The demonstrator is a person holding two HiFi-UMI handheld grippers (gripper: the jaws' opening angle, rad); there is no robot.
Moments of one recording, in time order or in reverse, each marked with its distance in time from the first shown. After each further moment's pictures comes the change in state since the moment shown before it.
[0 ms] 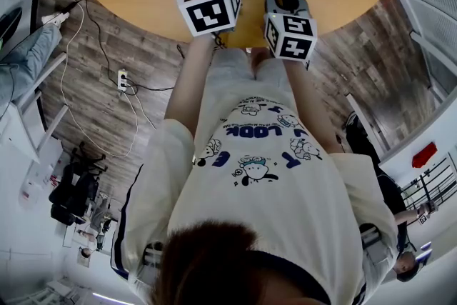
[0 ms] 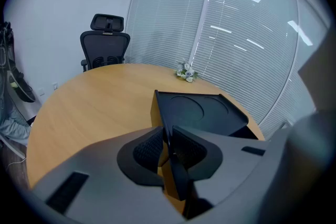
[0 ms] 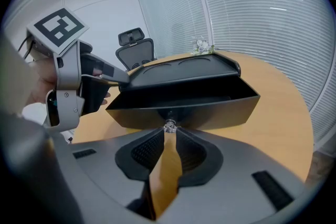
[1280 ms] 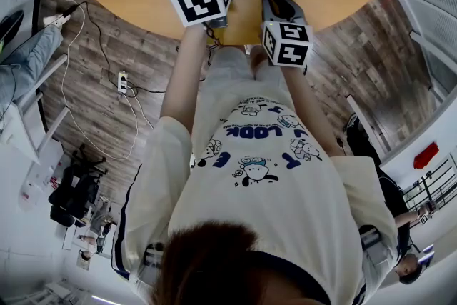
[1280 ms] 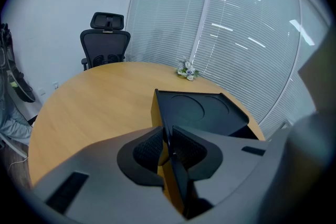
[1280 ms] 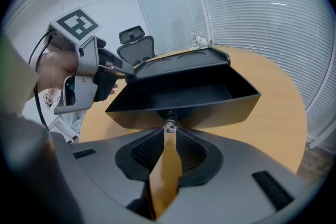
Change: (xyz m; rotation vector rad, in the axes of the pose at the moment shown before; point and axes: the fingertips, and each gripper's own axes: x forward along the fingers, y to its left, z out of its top) left arm 0.001 0.001 0.000 -0.002 0.026 0.010; right arm -0.022 0.001 -0.027 0.015 0.039 0.023
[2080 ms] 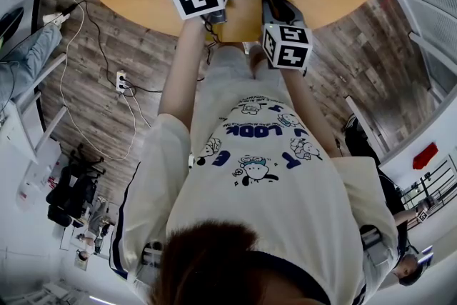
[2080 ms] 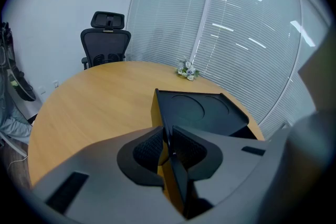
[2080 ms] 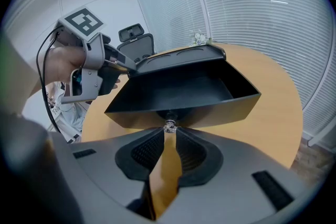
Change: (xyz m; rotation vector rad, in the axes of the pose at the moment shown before) left arm 0.001 0.000 0.003 -0.009 0.005 -0.002; right arm -0.009 0.000 -0.014 0.010 0.027 0.000
